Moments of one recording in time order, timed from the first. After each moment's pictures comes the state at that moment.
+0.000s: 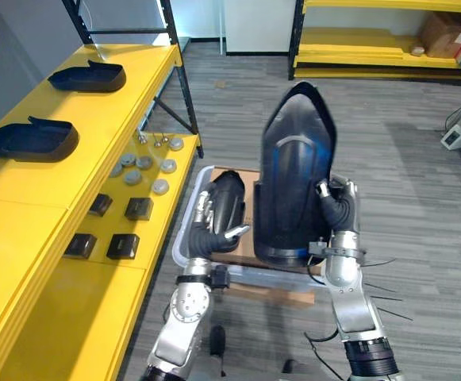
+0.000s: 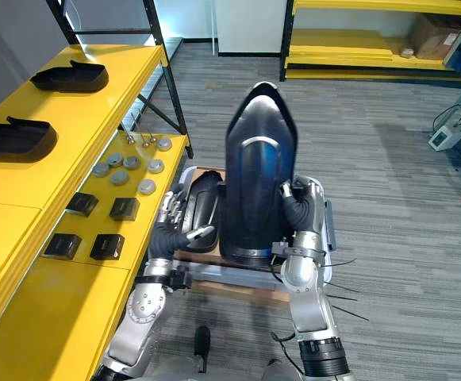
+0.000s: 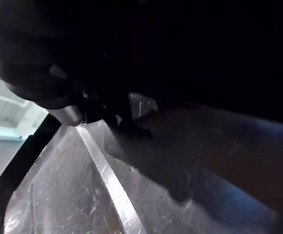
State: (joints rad) left arm 0.02 0.02 -0.46 -0.14 0.01 -0.17 0.31; right arm -0.08 -0.03 0.18 -0.15 -0.56 0.01 -0.41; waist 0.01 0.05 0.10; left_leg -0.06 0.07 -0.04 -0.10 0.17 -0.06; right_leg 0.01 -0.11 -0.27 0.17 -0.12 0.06
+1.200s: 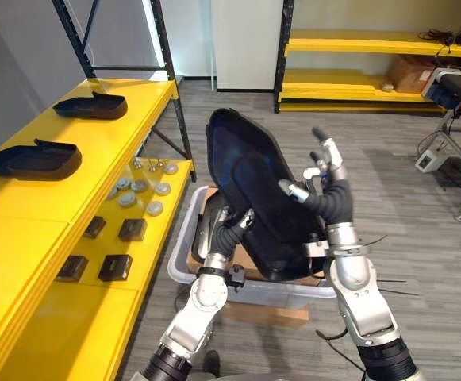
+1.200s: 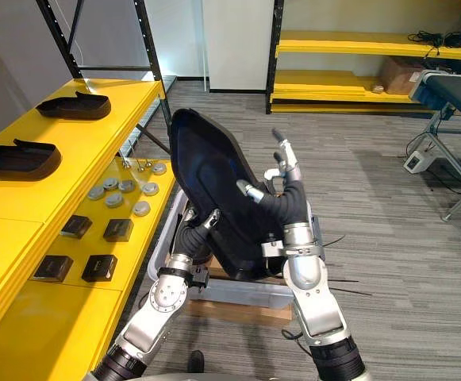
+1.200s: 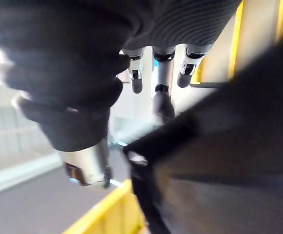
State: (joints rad) left arm 0.05 0.06 -0.37 -0.01 0.05 -0.07 0.31; right arm -0.14 -0.16 -0.05 -0.47 0.20 -0.28 -0.24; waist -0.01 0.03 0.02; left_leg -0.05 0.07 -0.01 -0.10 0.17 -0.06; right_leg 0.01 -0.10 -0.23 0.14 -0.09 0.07
